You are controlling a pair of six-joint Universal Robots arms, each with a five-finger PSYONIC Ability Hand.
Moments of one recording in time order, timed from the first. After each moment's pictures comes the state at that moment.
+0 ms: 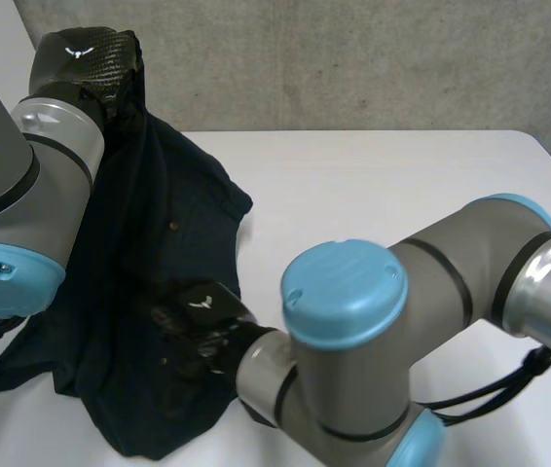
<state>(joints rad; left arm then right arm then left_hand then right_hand) 4.19 -1.82 -1.18 3.11 -1.84 3.32 2.51 -0.97 1.25 0.03 1.30 3.30 1.13 1.19 1.19 1.21 0.98 0.21 0.23 0.22 0.24 0.07</state>
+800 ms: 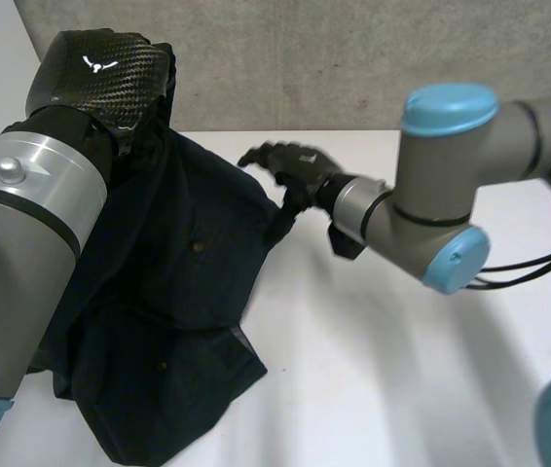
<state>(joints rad) 4.05 -1.62 -1.35 3.08 -1.84 3.48 2.15 -0.69 0.65 0.24 1.18 3.25 1.13 1.19 1.19 1.21 0.99 0.20 0.23 0.21 0.24 0.07</state>
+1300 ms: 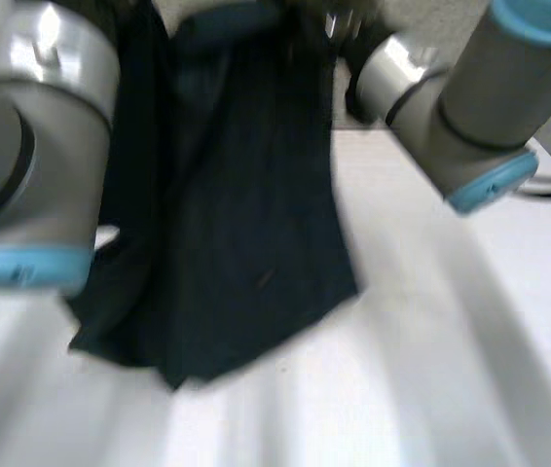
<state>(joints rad) 4.09 -1.74 -1.18 3.43 -1.82 3.72 2.13 -0.90 0.59 -0.05 1.24 3.23 1.13 1.20 1.19 1.21 1.00 0.98 1.18 1.17 1.19 0.98</state>
